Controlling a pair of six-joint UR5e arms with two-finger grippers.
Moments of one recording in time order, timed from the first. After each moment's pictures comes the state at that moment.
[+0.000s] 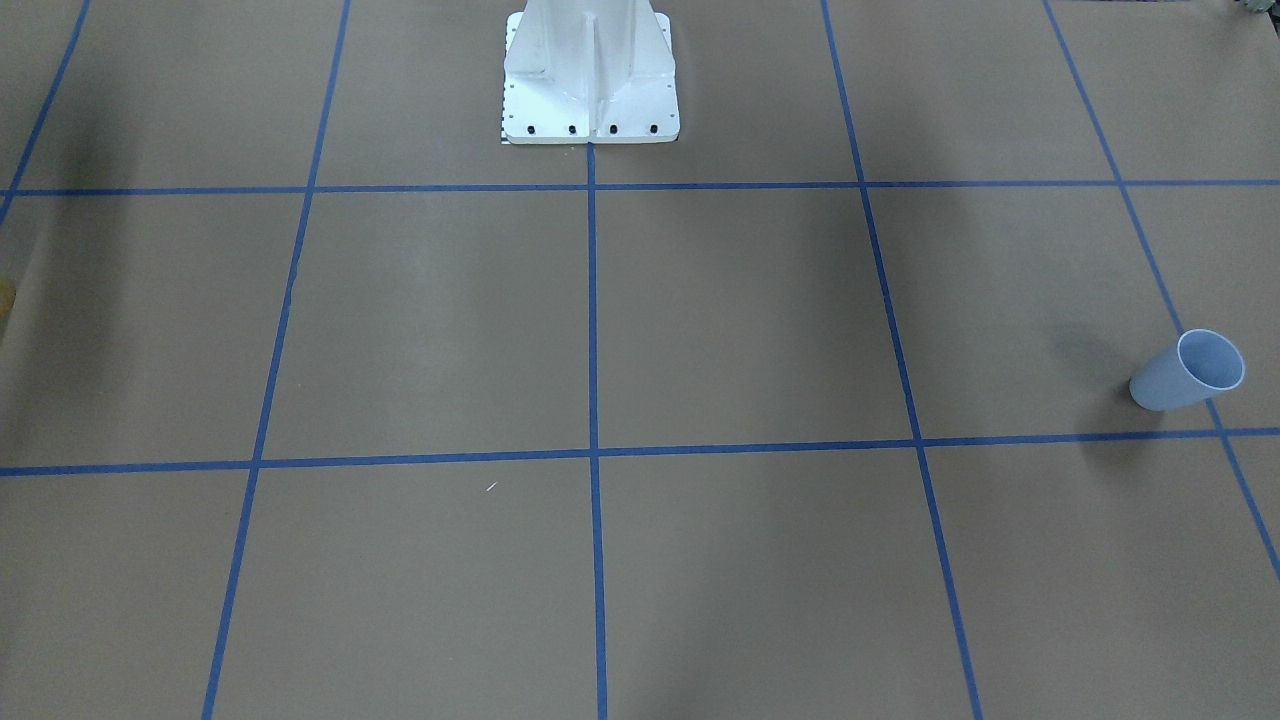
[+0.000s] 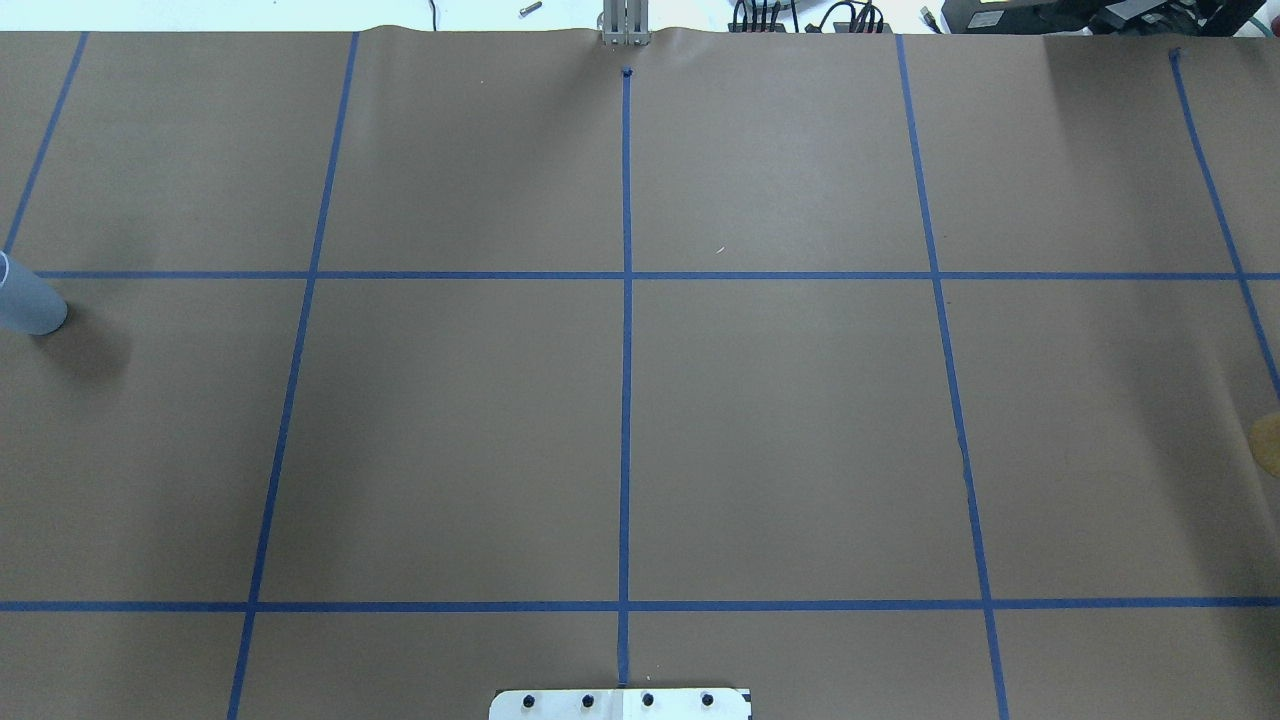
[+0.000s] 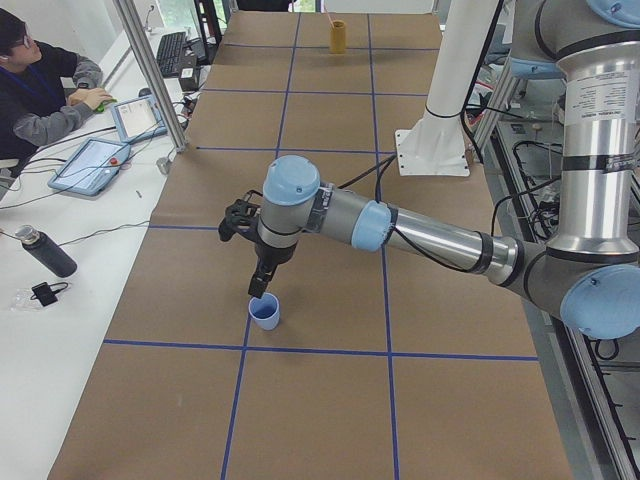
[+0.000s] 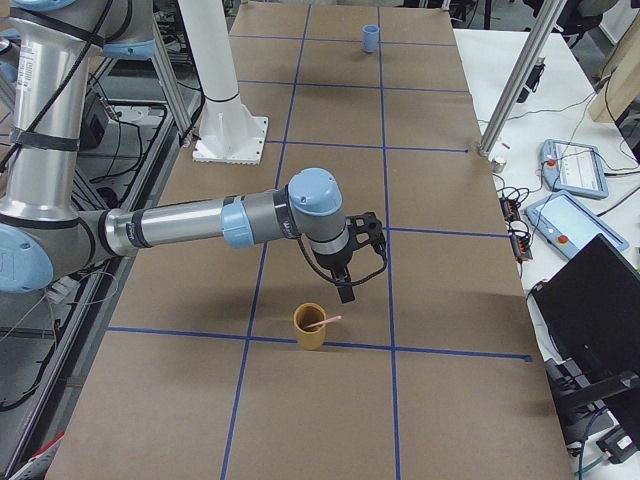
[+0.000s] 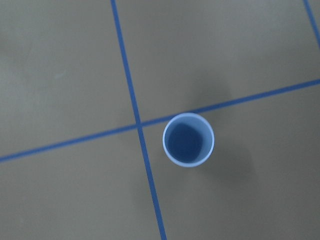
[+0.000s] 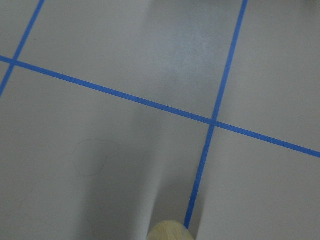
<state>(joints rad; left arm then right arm) -1.62 -1.55 -1.87 -1.67 -2.36 0.08 1.59 -1.79 1.97 -1.45 2.38 -0.10</state>
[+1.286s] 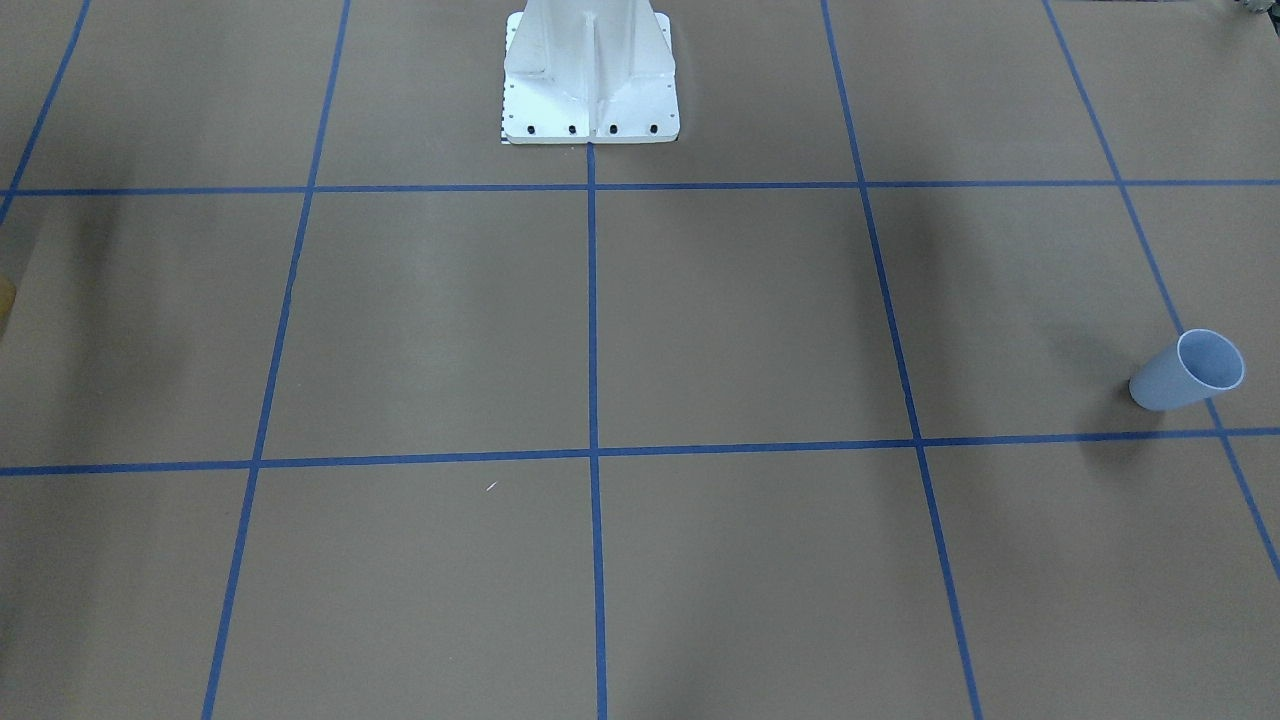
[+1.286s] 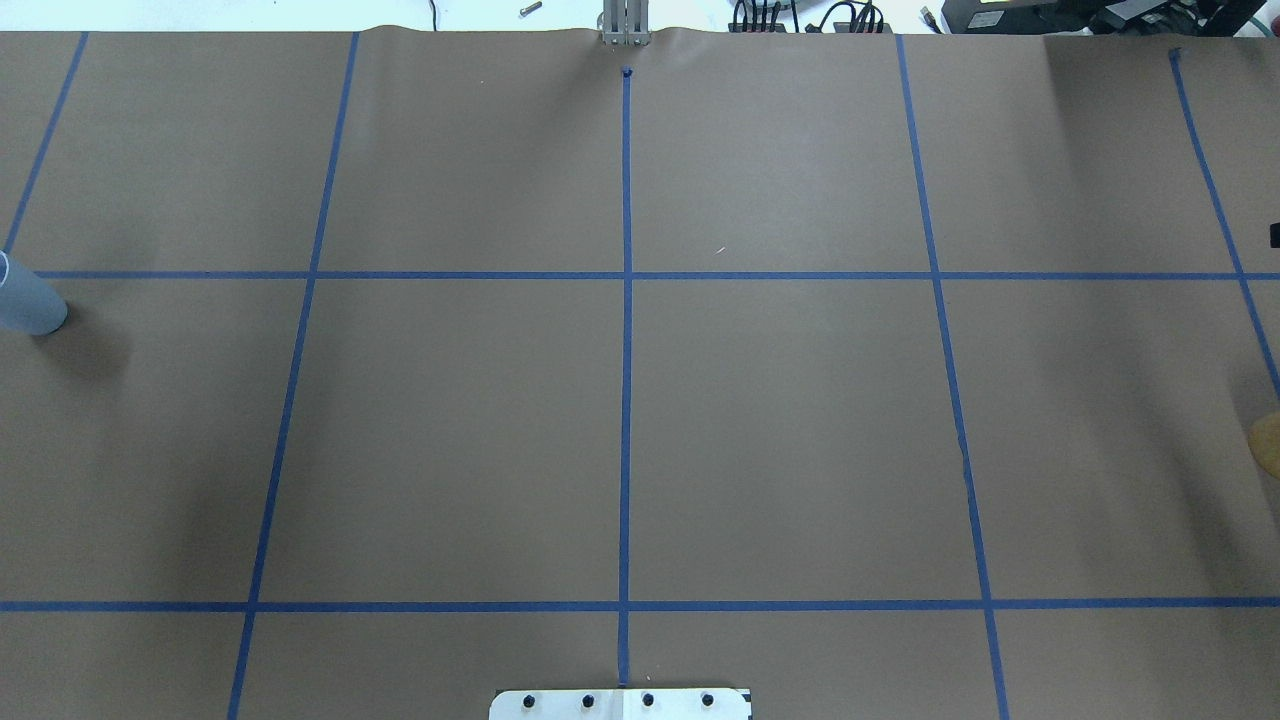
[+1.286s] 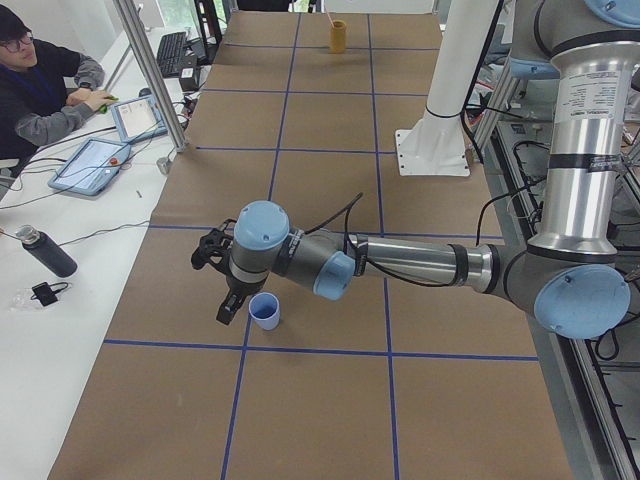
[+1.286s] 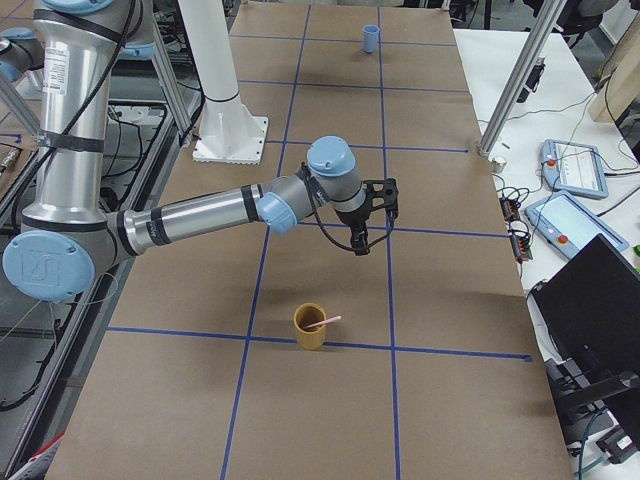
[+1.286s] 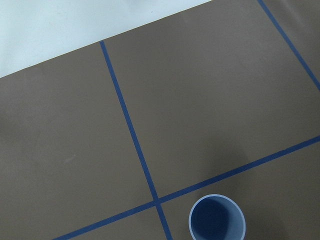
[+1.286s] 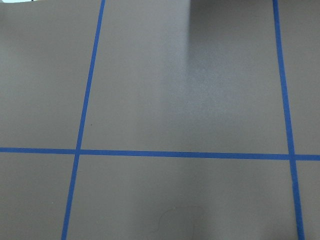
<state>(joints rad) -1.58 -1.60 -1.57 -1.99 -2.36 0.05 1.33 -1.71 1.98 -1.17 2.28 0.62</state>
